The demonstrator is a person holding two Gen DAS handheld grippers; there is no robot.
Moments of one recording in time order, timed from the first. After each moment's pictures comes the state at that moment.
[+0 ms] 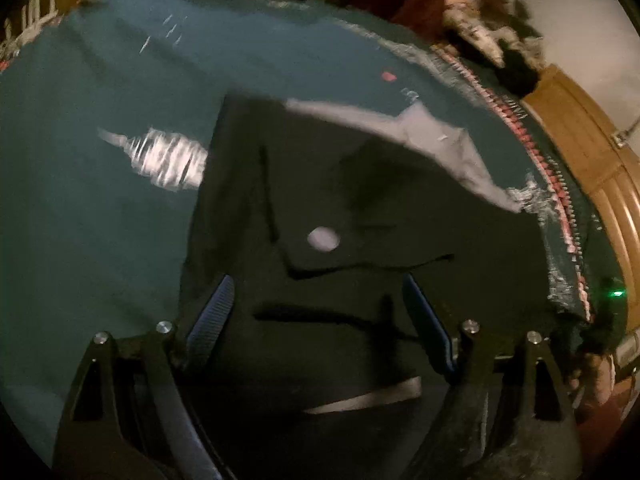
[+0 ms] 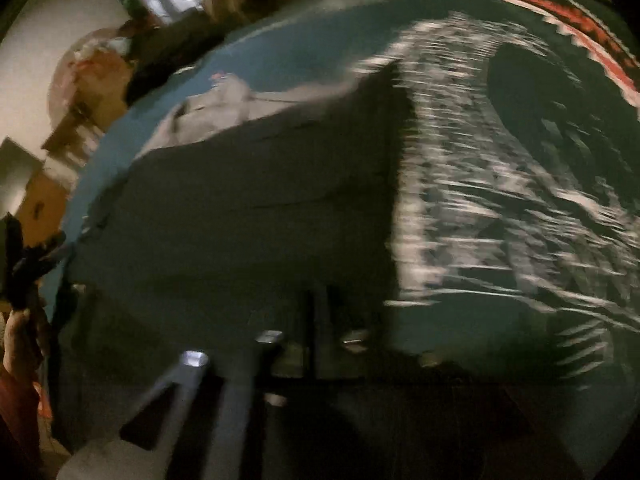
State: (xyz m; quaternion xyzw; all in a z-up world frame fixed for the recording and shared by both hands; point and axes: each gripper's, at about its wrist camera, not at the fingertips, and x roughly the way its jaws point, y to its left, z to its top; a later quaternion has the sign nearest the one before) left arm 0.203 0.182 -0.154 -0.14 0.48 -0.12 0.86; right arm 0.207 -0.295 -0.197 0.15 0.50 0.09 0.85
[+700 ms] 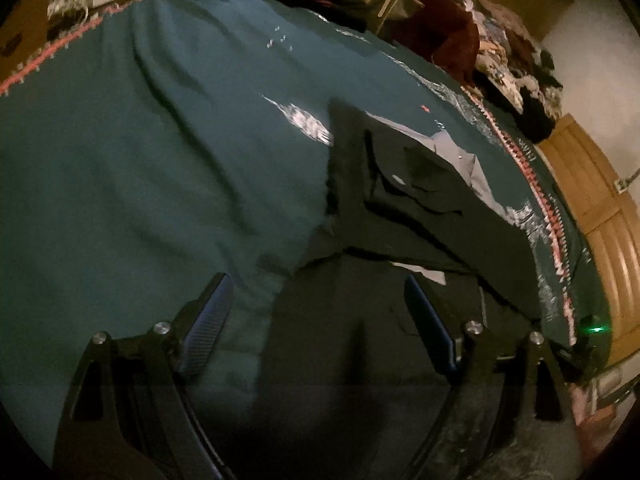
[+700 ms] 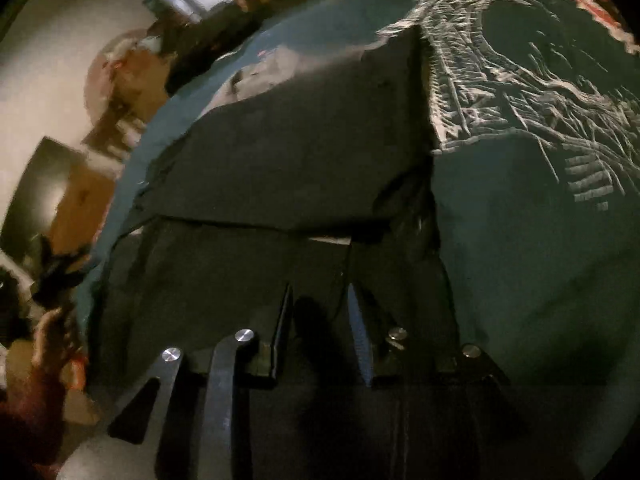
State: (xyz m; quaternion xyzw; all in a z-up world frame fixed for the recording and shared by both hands) left arm 0.106 0.253 -0.129 -0.21 0.46 -0.07 0.86; right arm 0.126 -0.276 -0.200 0.19 0.50 0.15 0.83
